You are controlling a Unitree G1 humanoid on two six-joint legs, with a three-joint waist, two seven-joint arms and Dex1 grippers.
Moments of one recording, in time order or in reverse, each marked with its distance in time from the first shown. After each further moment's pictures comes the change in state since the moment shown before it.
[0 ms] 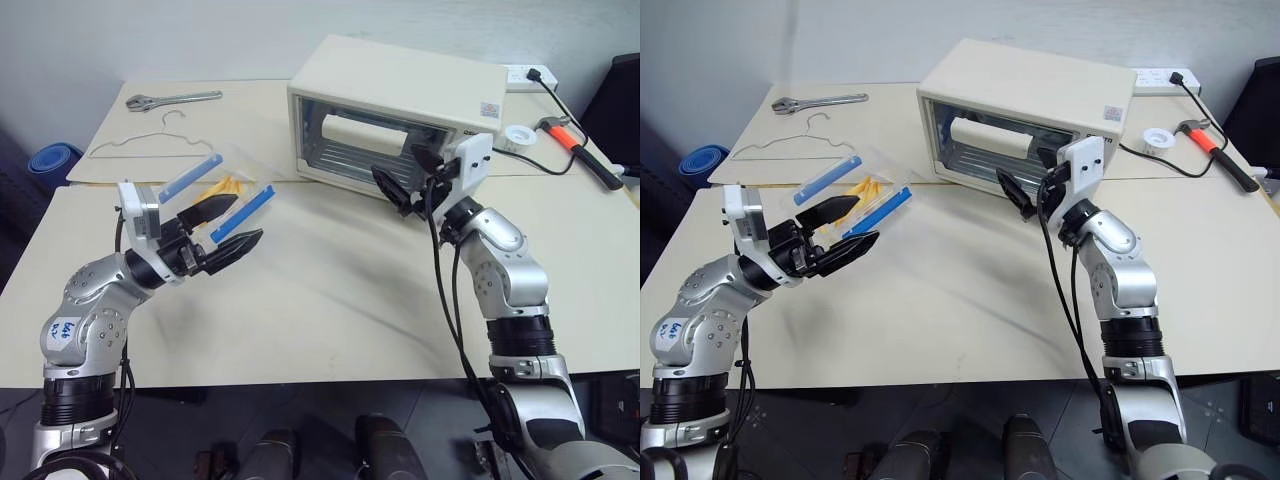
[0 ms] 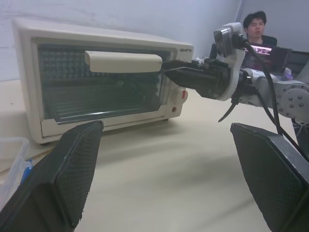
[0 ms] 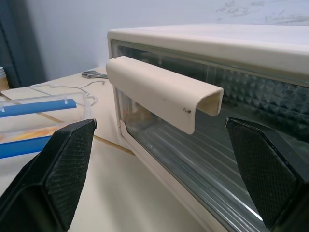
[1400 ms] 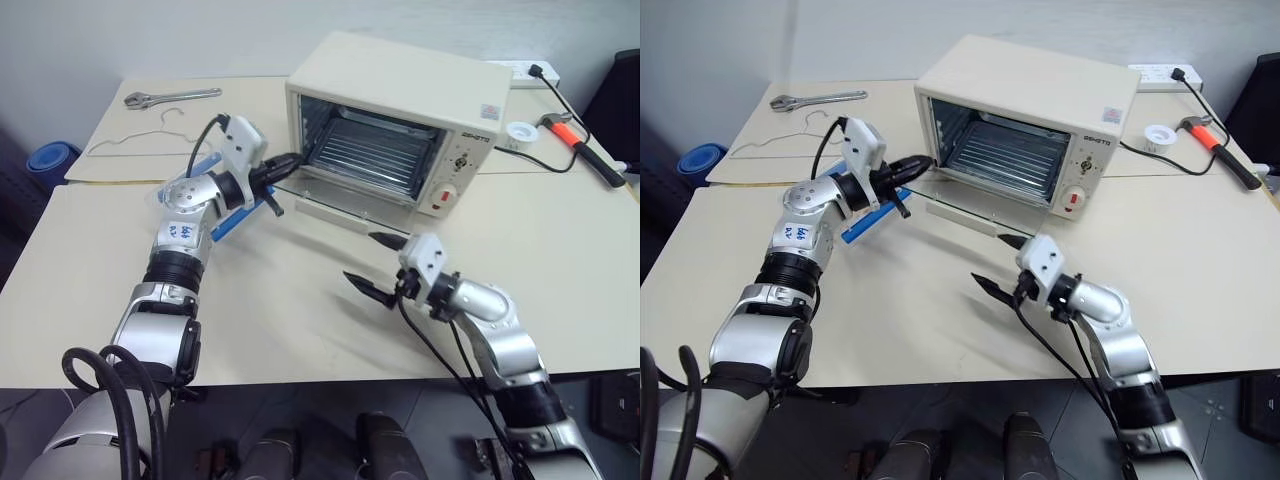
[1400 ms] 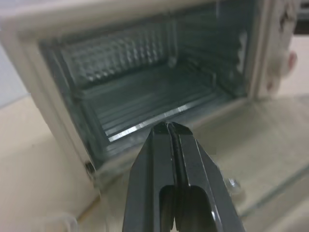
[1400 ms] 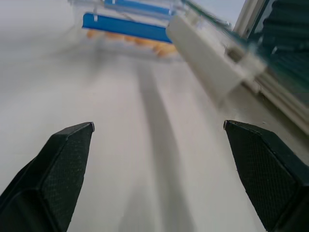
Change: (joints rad) left arm -0.705 -0.212 -0.262 1.014 0.578 -0.509 0.018; right arm 0.478 -0.109 0.148 -0.288 -0.171 -0.146 0.226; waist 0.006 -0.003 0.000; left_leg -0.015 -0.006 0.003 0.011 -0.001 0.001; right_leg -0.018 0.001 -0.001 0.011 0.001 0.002
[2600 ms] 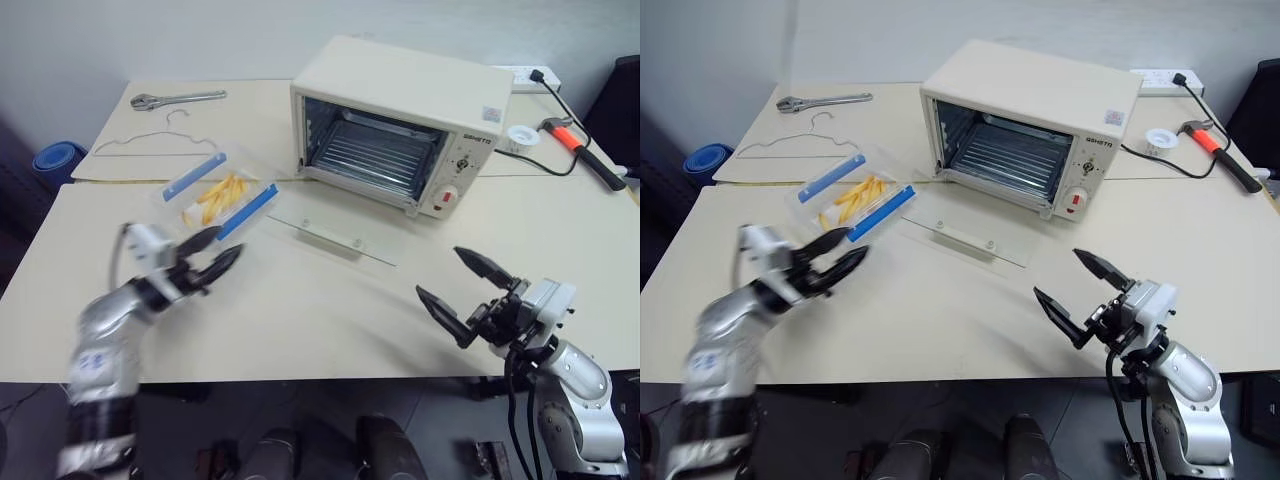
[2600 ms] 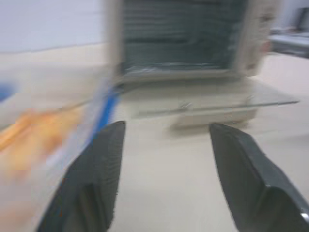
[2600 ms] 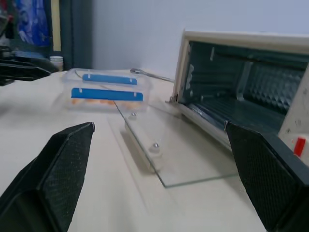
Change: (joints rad) left arm 0.993 0.121 0.456 -0.979 -0.366 0.351 0.136; right arm 0.294 0.006 -0.260 -0.201 0.320 -0.246 0.085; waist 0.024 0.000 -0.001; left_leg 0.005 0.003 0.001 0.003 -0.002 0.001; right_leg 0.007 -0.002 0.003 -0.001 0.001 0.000
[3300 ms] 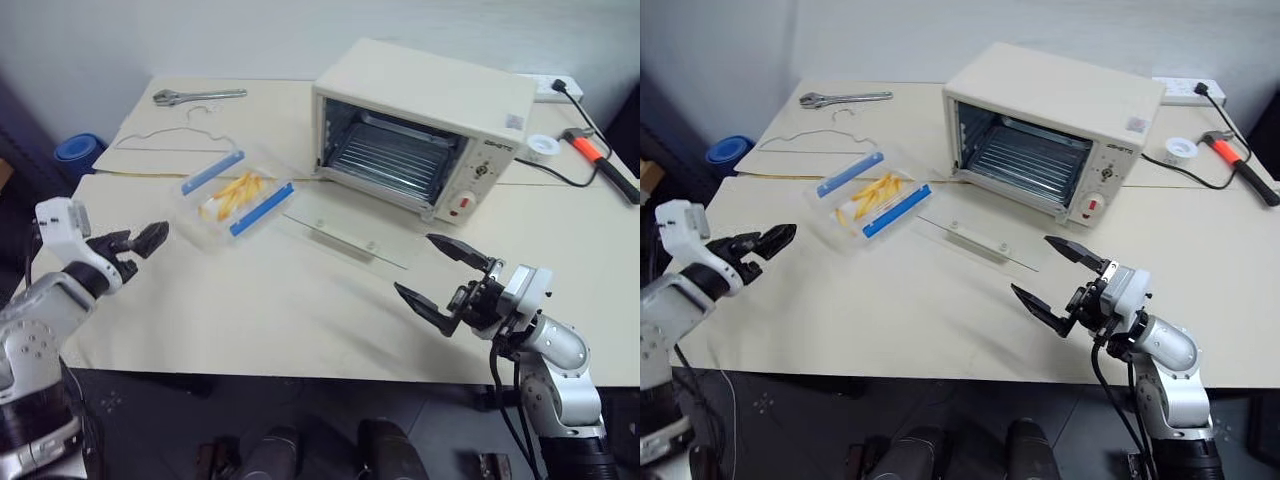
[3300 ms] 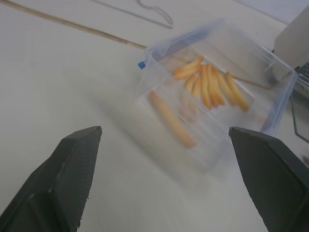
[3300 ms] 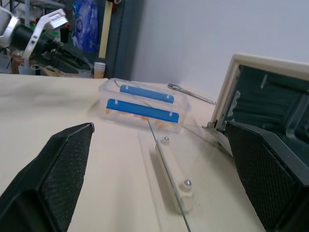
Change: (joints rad) left arm -0.437 0.119 0.113 0.072 -0.252 0.867 0.666; right arm -0.112 -0.033 0.068 0.102 -0.027 -0.038 0.101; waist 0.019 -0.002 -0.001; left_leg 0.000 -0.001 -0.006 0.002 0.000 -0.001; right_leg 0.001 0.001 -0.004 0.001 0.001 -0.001
